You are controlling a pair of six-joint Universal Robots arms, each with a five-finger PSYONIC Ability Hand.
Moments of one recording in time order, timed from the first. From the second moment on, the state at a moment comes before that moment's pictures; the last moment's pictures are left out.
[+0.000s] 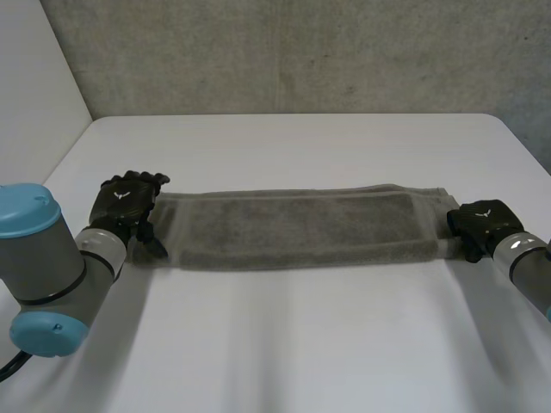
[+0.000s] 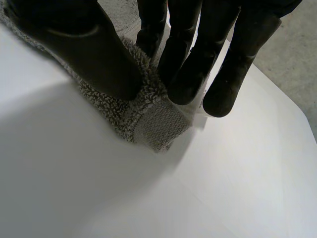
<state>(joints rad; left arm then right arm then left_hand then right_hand) 4.45 -2.02 -1.72 3.54 -1.53 3.30 1.58 -0.97 1.58 -0.18 1.32 2.55 0.27 0.27 0.25 0.27 0.23 1.31 1.31 1.33 1.34 1.16</state>
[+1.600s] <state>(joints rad) 4.17 -2.01 -1.59 3.53 -1.52 3.26 1.84 -1.24 1.86 -0.23 1.37 2.67 0.26 0.27 0.25 0.27 0.22 0.30 0.28 0.29 0.29 0.13</state>
